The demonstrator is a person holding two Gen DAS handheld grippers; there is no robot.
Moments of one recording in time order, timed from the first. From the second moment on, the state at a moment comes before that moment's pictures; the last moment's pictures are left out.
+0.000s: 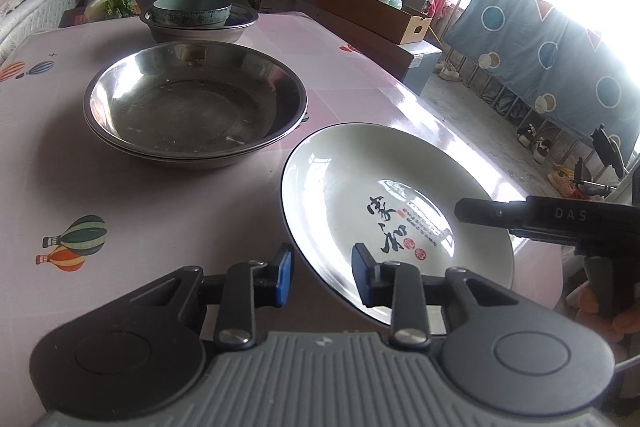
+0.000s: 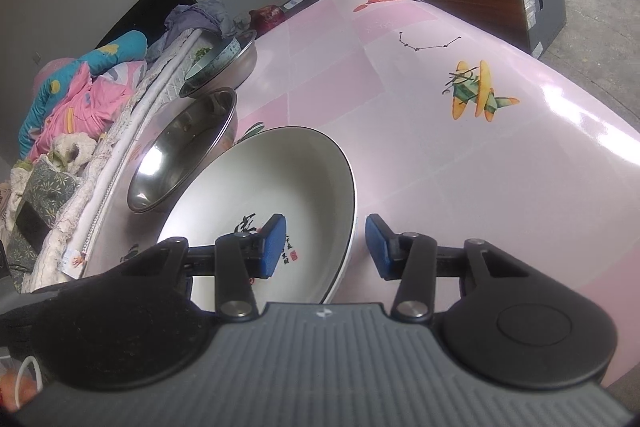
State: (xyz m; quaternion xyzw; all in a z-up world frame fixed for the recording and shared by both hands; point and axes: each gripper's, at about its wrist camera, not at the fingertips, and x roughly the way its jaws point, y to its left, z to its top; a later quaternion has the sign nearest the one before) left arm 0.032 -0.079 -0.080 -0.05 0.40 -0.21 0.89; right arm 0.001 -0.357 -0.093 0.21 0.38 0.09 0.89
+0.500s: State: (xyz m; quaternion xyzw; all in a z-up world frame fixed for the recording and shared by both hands) left arm 0.027 -0.081 -0.081 -0.05 0.41 -0.21 0.89; right arm -0.006 -0.356 -0.098 0.19 0.38 0.08 0.90
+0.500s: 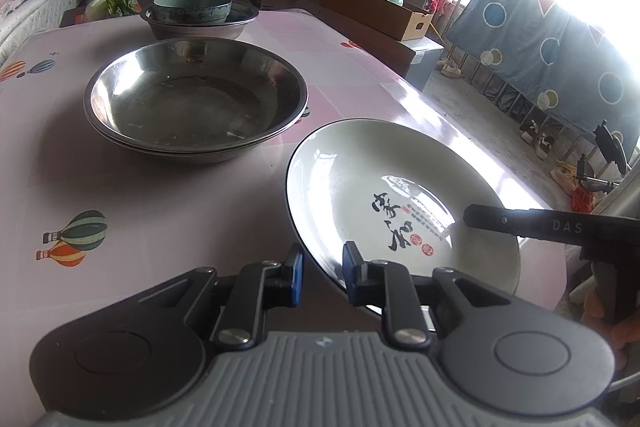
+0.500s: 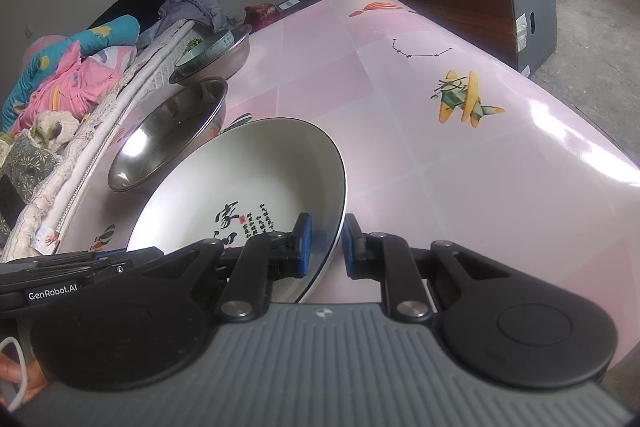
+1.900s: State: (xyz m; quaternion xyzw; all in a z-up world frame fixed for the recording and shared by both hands) left arm 0.038 -0.099 -0.089 0.02 0.37 -0.24 0.90; right arm 0.002 -0.347 -0.101 0.14 0.35 0.09 0.92
